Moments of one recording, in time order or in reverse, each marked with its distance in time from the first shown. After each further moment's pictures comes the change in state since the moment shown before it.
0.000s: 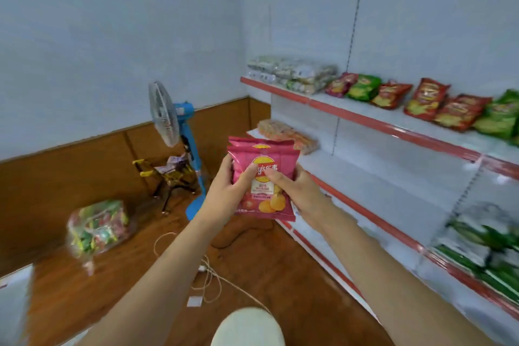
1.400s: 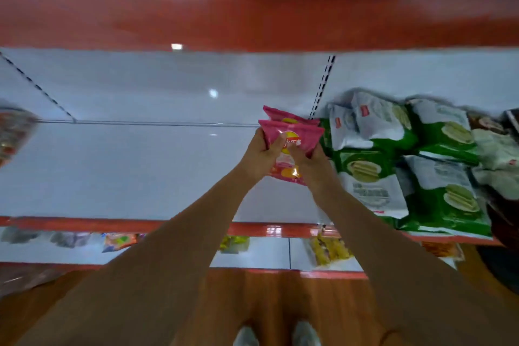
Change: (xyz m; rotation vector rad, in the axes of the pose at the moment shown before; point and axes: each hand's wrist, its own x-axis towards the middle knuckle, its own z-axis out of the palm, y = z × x) left_hand 0.437 -0.434 0.722 -0.041 -1.010 -0.094; right_hand 0.222 0.384 -0.672 -0.116 1.221 0.300
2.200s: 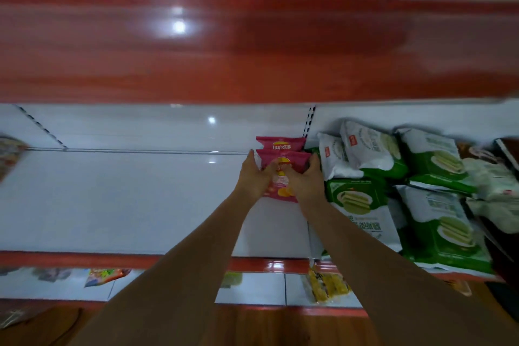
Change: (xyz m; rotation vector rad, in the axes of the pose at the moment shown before) left_hand 0.028 -0.002 0.020 -0.043 0.142 -0.219; right_hand 0.047 0.004 -0.003 0.007 0.205 0.003
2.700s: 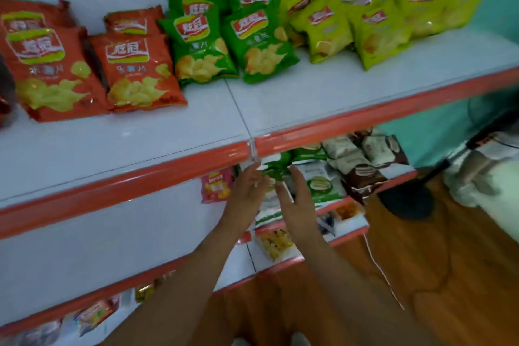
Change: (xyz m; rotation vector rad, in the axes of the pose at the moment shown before) left_hand -0.213 0.159 0.059 0.179 -0.421 0.225; right_hand -0.226 -0.137 -0.182 -0.031 0.237 -0.079
